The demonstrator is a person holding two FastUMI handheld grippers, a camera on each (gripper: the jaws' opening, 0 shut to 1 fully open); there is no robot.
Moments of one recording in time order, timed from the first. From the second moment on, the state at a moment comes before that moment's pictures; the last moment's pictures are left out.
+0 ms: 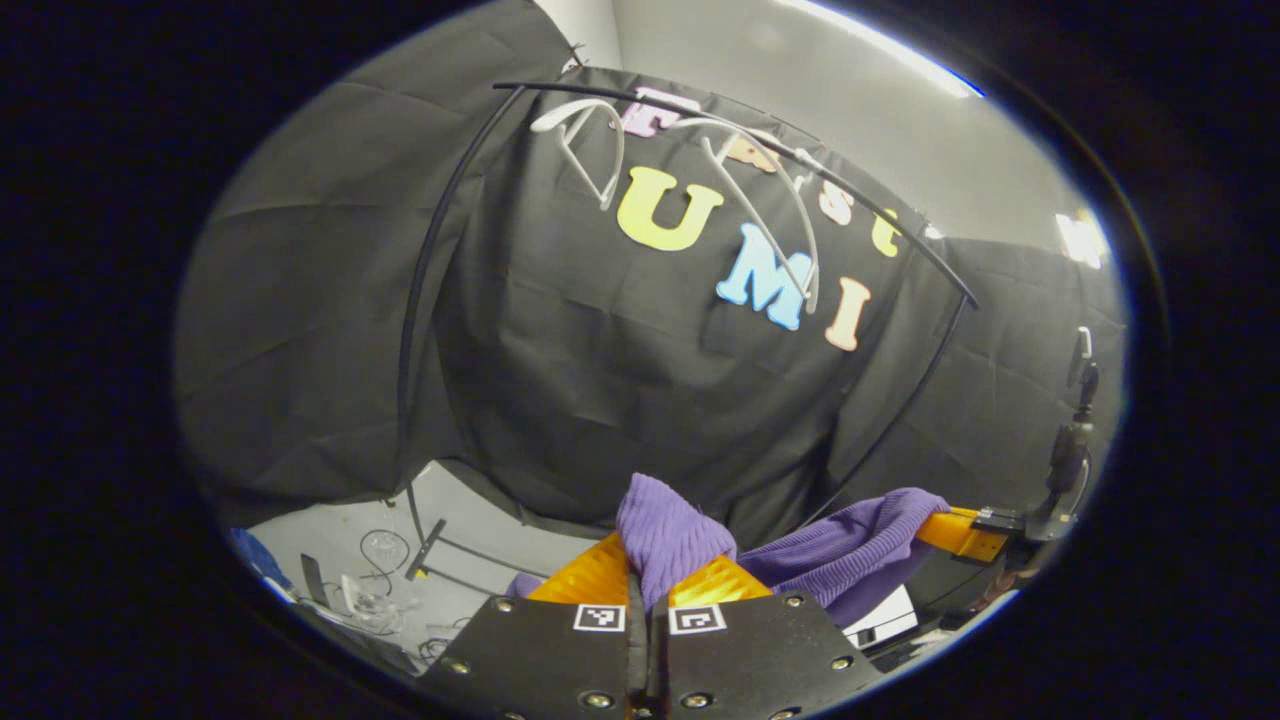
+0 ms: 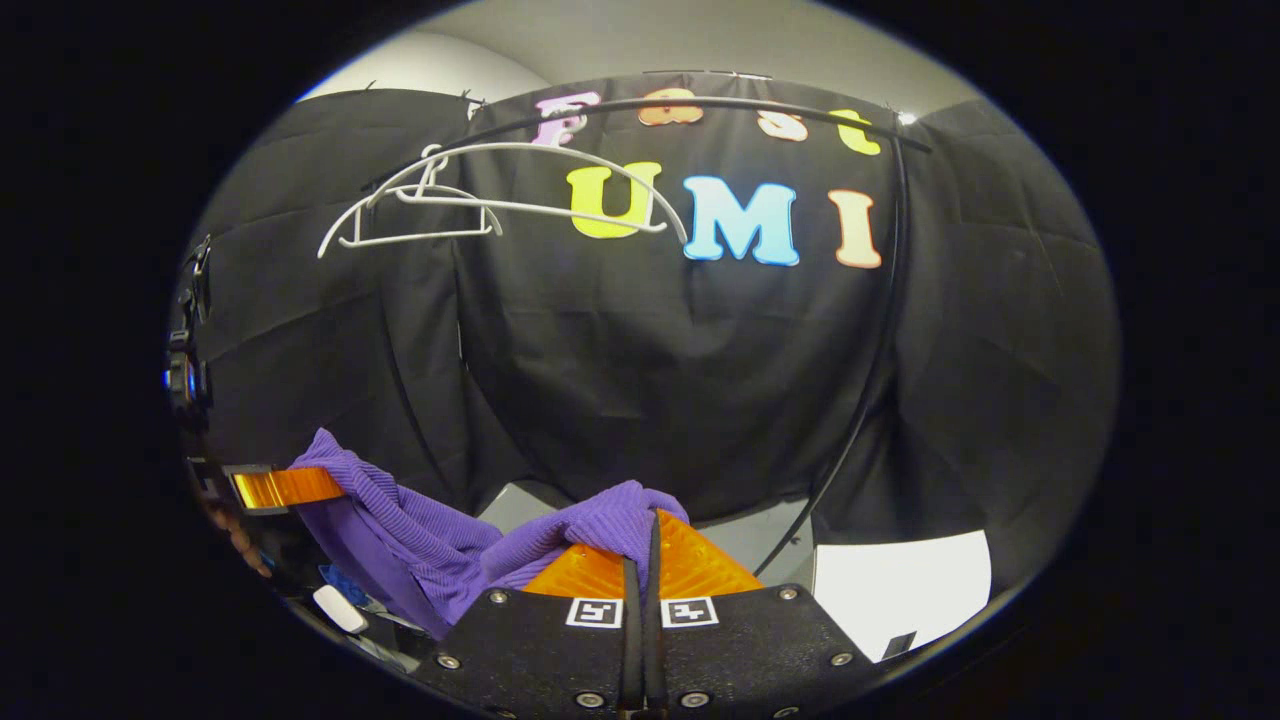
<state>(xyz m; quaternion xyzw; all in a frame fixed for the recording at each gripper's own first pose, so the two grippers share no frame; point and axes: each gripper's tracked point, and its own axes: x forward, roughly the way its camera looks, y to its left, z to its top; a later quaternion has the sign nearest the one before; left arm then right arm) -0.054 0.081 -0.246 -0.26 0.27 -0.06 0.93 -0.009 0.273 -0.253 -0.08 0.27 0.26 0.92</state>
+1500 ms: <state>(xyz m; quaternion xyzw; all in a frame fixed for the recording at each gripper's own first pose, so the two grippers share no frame) -0.068 -0.017 -0.451 -0.13 0.46 -0.13 0.87 -0.049 0.245 -0.456 -0.03 0.51 0.17 0.84</state>
